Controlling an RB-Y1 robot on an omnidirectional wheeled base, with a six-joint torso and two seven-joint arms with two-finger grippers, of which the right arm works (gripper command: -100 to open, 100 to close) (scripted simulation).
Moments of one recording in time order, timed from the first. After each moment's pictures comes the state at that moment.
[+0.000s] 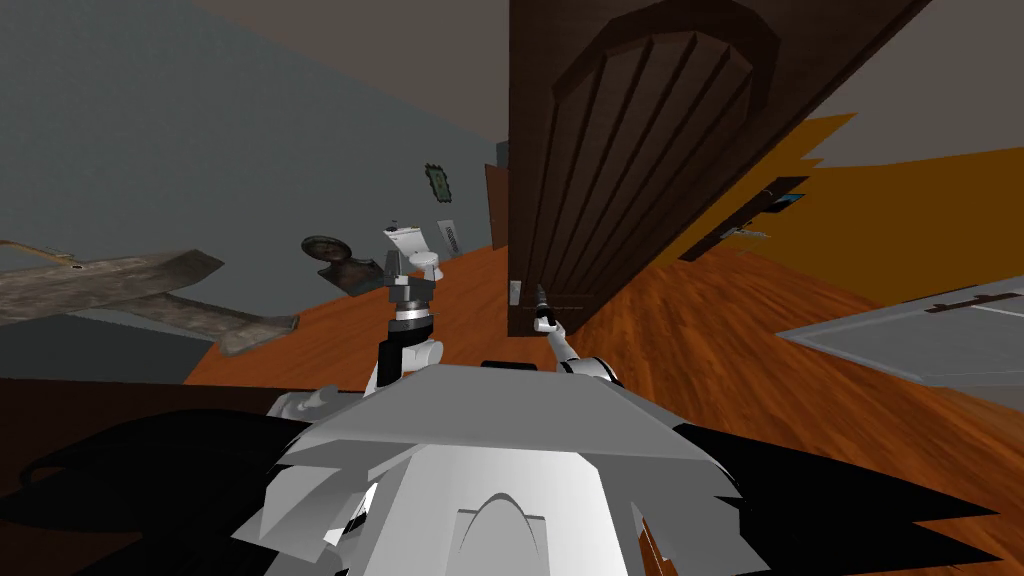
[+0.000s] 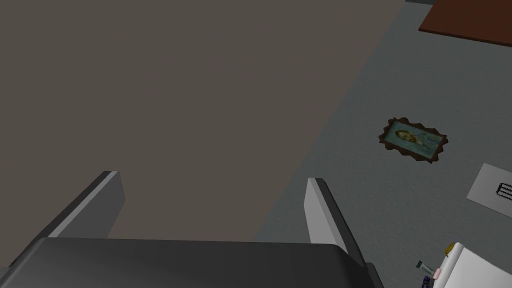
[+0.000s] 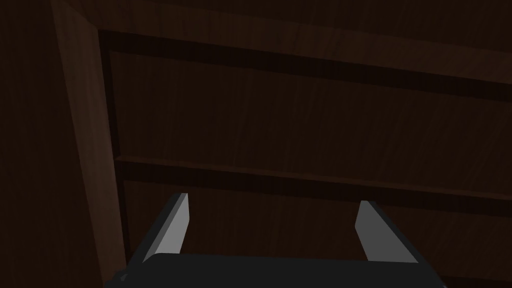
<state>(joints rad) -0.44 -0.04 0.04 -0.73 -0.26 -0.46 0.24</state>
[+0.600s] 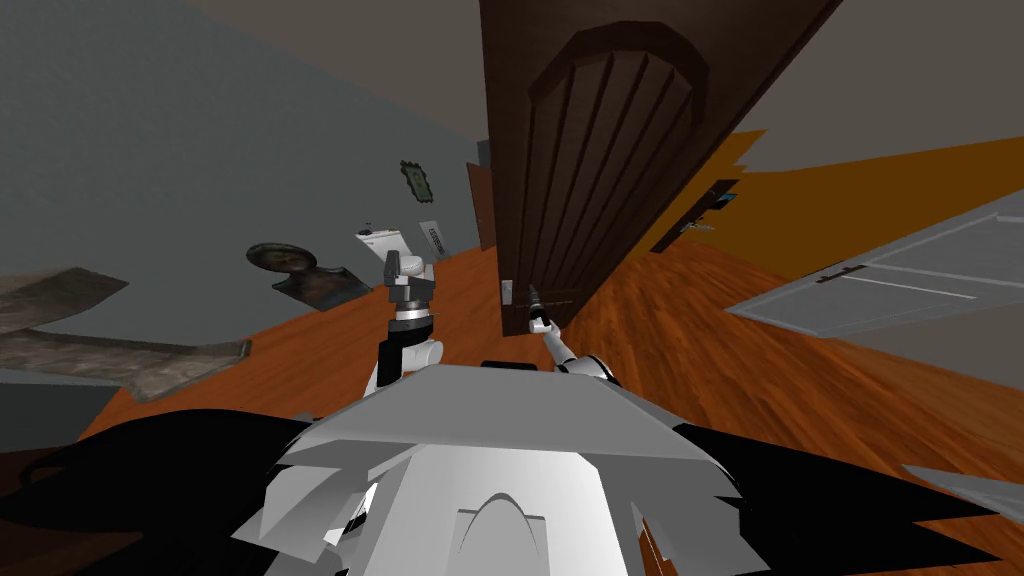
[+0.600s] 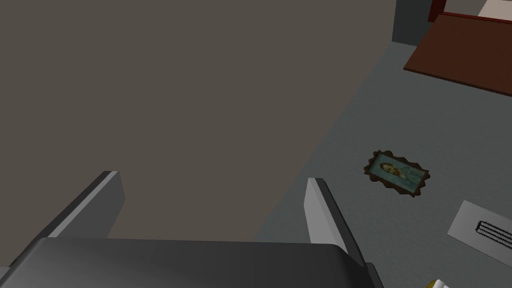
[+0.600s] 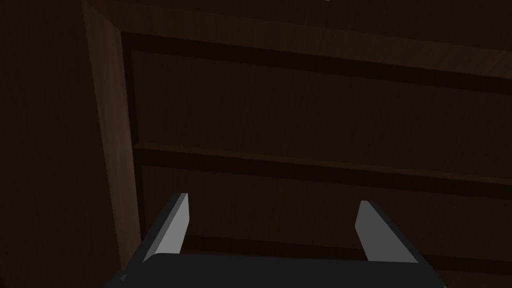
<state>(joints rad) -0.44 -0.03 0.16 -0.73 -0.28 -0.45 0.20</state>
